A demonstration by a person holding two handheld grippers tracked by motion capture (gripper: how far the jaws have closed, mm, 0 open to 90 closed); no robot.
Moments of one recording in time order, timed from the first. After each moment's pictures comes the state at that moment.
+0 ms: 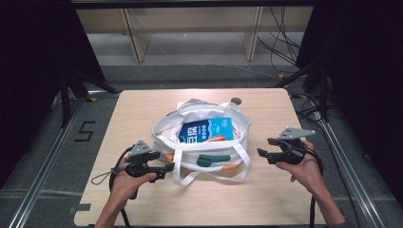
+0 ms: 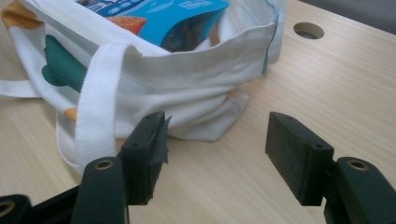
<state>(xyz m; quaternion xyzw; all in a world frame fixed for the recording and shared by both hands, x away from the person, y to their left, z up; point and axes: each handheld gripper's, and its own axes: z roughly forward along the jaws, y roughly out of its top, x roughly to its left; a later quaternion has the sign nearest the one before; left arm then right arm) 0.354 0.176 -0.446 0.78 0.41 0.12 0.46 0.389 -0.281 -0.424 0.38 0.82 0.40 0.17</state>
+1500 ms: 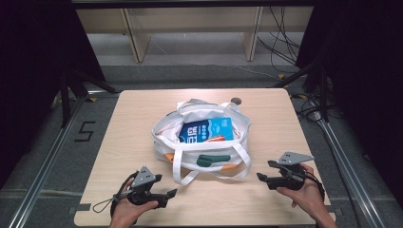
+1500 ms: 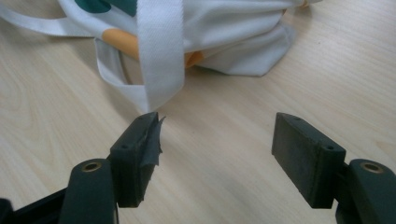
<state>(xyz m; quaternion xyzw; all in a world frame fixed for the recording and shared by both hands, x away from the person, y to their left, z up) 0.299 0.168 -0.489 0.80 0.38 0.12 0.45 0.341 -0.283 -0.466 0.37 0.83 0.38 0.15</state>
